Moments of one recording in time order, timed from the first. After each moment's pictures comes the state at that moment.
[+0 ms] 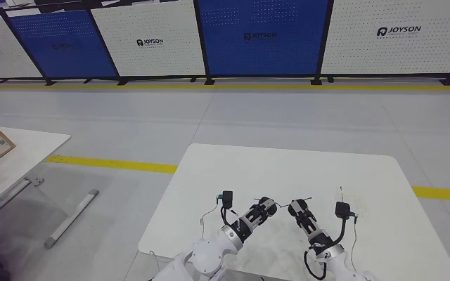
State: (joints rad) left arm 1.48 -1.22 -0.96 -1.69 -0.20 -0.14 -0.04; right arm -1.57 -1.25 1.16 -1.69 -0.24 -0.19 0.13
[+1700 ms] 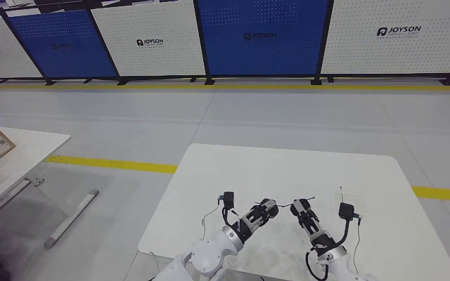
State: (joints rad) left arm 1.49 -1.23 -0.98 -1.69 -0.23 -0.13 -0.08; right arm -1.60 -1.26 1.18 -1.73 -0.27 -0.19 0.11
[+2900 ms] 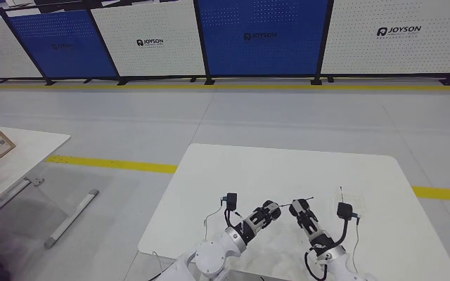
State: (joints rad) left arm 1.48 -1.24 -0.96 -1.68 -0.20 -0.11 -0.07; right arm -1.60 -1.26 1.18 -1.73 -0.28 -0.18 0.12
